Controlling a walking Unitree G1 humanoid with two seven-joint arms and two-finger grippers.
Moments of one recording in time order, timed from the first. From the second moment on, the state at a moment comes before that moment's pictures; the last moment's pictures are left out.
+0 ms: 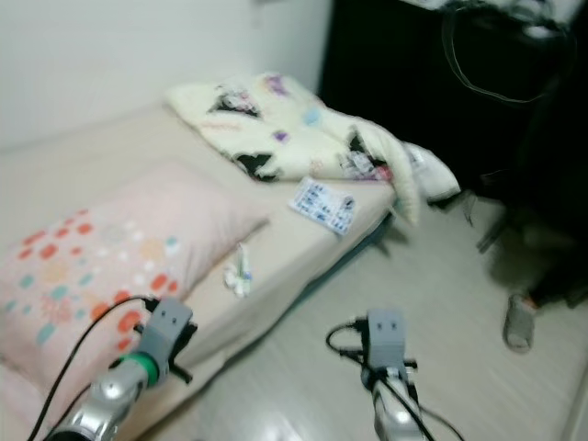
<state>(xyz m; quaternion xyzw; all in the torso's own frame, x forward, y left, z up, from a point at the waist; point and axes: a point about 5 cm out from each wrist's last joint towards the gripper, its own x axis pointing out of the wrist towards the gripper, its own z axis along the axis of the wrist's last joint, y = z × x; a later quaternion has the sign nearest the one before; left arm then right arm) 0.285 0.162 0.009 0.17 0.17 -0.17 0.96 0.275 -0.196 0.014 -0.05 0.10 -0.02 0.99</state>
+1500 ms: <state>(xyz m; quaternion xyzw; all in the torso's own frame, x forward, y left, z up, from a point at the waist) 0.294 0.141 0.021 0.17 0.12 -0.19 0.96 0.267 -0.201 0.004 -0.04 0.12 -0.02 0.99</state>
